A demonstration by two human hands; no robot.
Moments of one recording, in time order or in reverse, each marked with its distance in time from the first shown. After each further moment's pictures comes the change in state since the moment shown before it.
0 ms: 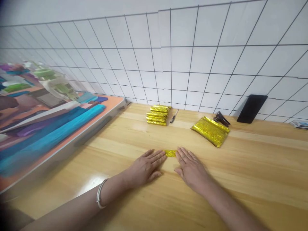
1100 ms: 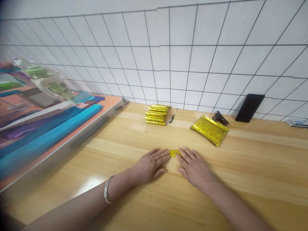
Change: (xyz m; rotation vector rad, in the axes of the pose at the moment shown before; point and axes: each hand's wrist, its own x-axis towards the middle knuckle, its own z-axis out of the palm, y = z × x) left_hand 0.017 0.002 0.007 -0.034 0.059 0.042; right_hand -0.004 0.005 -0.006 -0.135 0.041 -0.037
